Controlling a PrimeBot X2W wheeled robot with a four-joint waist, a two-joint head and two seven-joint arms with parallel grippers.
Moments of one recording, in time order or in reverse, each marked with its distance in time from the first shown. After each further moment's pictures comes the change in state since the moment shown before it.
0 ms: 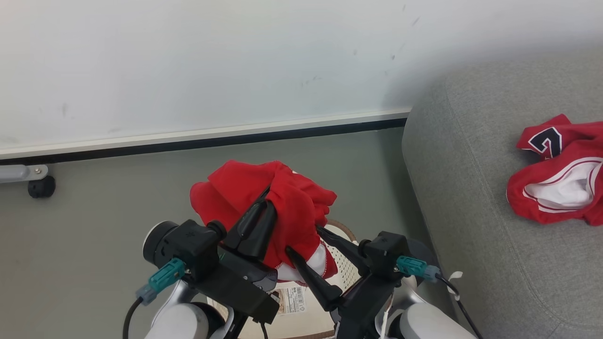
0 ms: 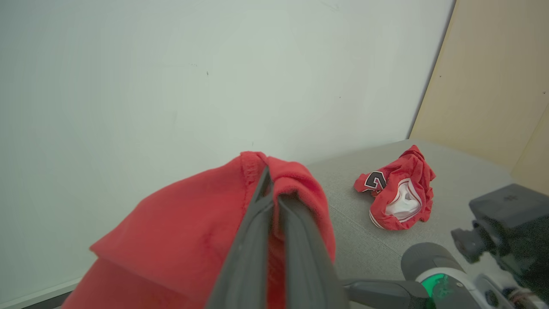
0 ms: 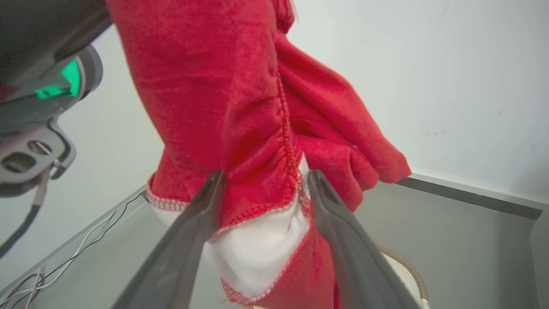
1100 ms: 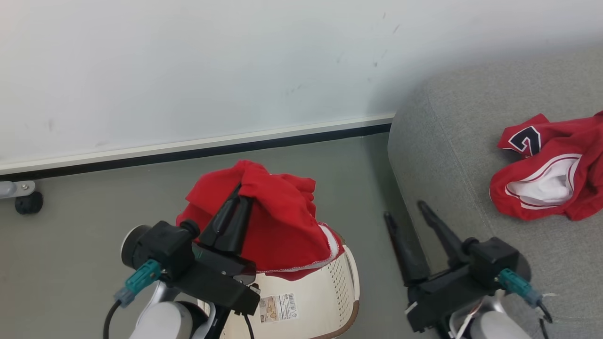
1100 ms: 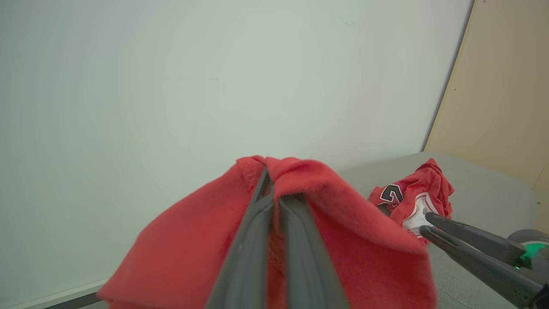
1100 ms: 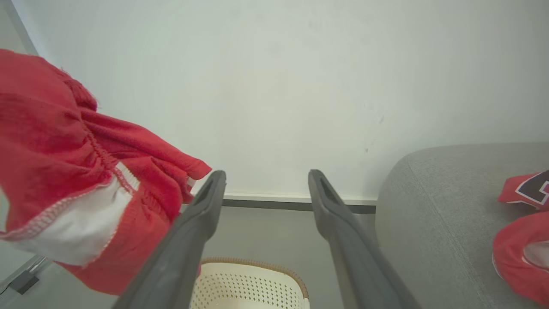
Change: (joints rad) left arm 0.011 0.009 0.067 0.044 -0.001 0.015 -0.063; right arm 0.158 -0.126 -0.247 -0.118 -0.028 -0.146 -0.150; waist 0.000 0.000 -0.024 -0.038
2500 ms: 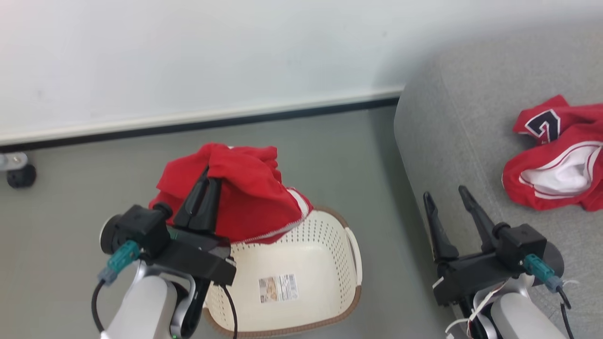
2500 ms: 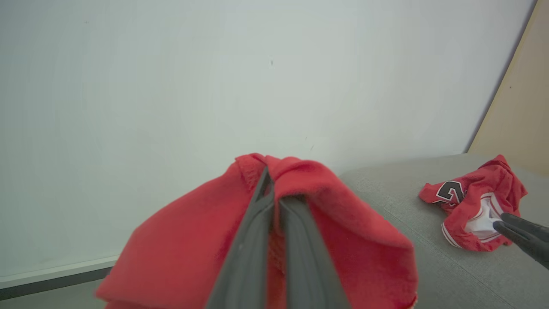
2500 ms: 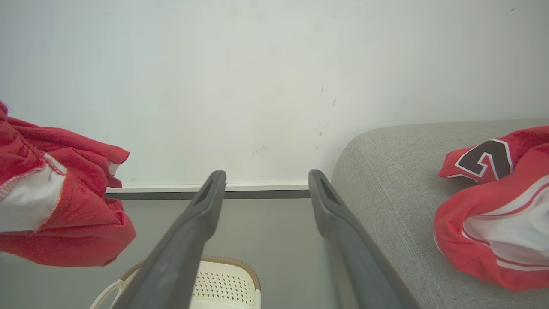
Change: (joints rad) left arm -0.118 -0.014 0.065 0.264 0.003 -0.033 -0.147; right arm -0.072 -0.004 -0.077 0.159 -0.016 -0.028 -0.088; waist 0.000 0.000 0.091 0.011
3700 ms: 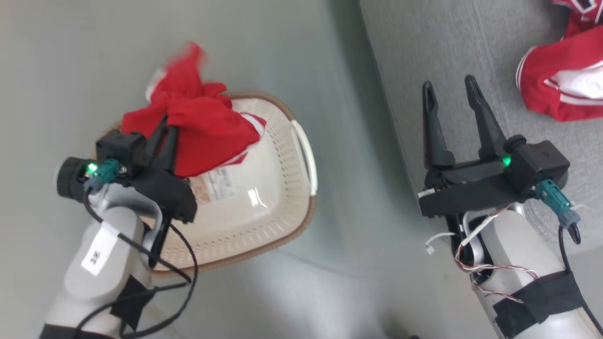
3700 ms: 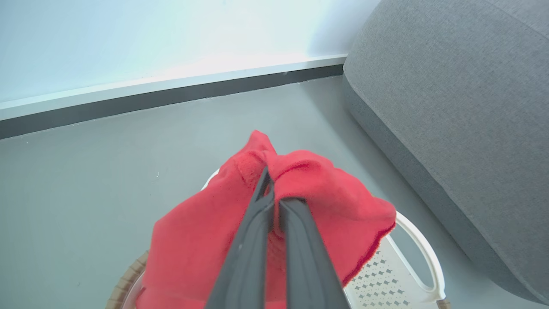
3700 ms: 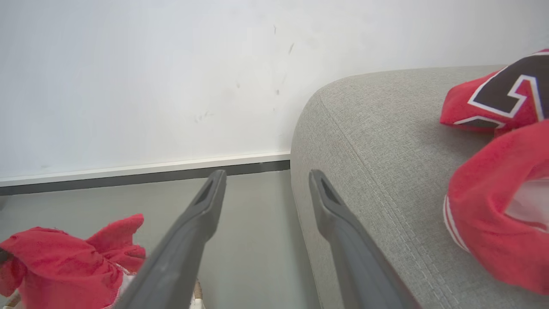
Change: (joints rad) left arm -0.330 0.060 -0.017 0.414 0.076 0.017 0.039; right arm -0.266 0.081 -0.026 -0.053 -0.022 -0.034 -0.044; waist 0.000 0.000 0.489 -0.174
